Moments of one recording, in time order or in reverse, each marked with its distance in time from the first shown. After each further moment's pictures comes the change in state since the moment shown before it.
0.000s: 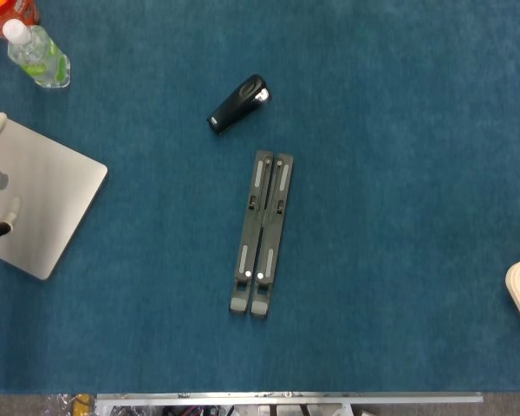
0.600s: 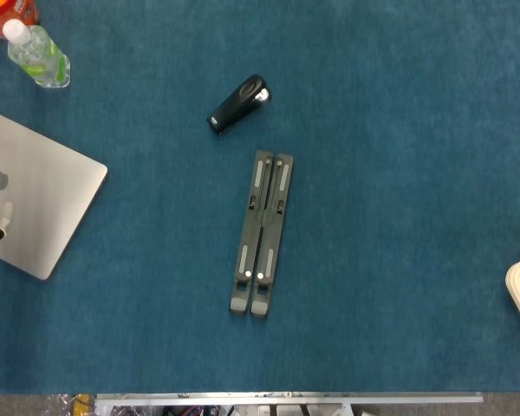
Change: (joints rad) left arm 0.035 0.009 -0.007 -0.014 0.020 0.016 -0.003; right arm -0.053 0.018 0.051 0.006 -0.059 -0.025 0.031
